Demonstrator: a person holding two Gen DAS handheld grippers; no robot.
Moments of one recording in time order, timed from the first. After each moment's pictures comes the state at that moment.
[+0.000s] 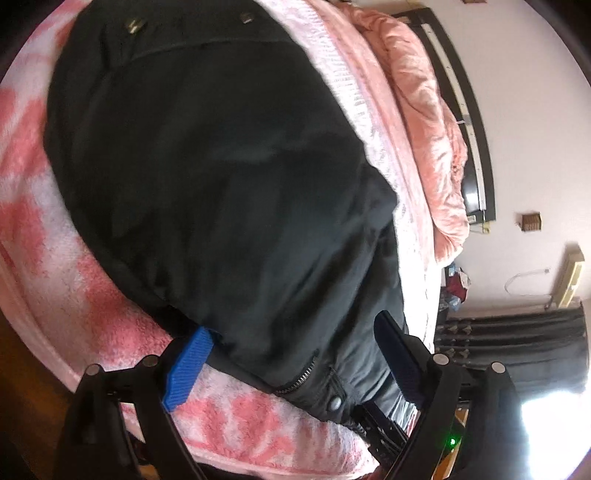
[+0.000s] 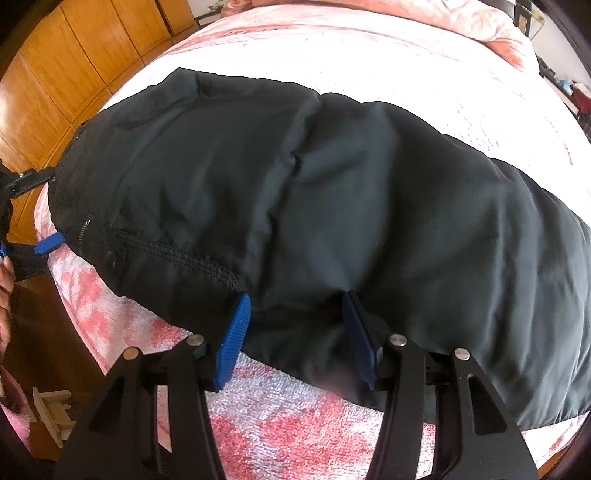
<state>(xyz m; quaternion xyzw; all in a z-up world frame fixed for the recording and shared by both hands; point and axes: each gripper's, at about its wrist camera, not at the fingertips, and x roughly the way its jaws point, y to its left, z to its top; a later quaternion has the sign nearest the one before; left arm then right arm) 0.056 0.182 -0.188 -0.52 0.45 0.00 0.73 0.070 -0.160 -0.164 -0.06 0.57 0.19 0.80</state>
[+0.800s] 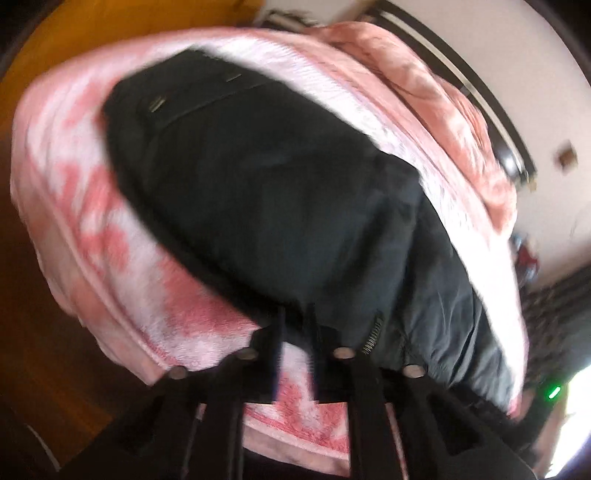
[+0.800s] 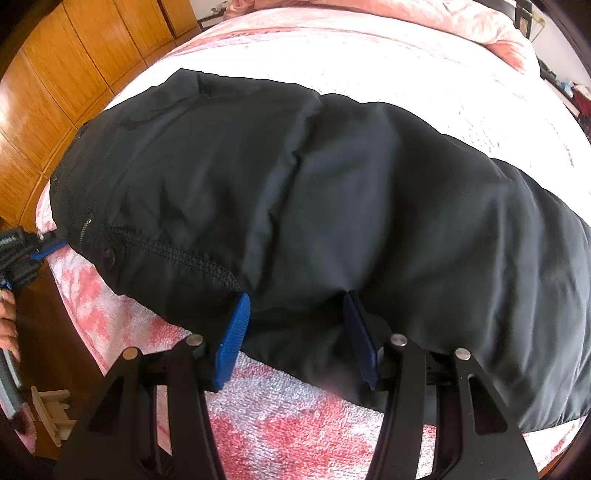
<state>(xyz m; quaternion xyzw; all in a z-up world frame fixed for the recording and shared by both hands) 0.023 0.132 -0.146 -0.29 0.46 0.08 0.83 0.070 -0.163 -0.165 -0.06 0.56 0.20 0.80</state>
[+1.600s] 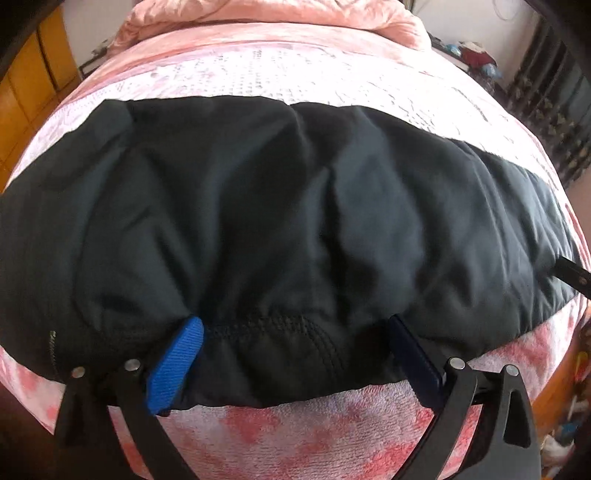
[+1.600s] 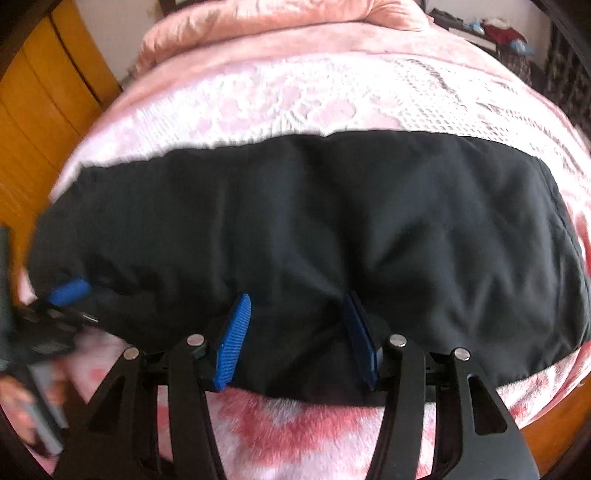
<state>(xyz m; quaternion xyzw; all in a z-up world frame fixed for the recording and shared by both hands) 0.101 -0.106 -0.169 -0.01 0.56 -0.06 0.83 0.069 -0.340 -0.140 0.07 0.54 0.08 0.84</state>
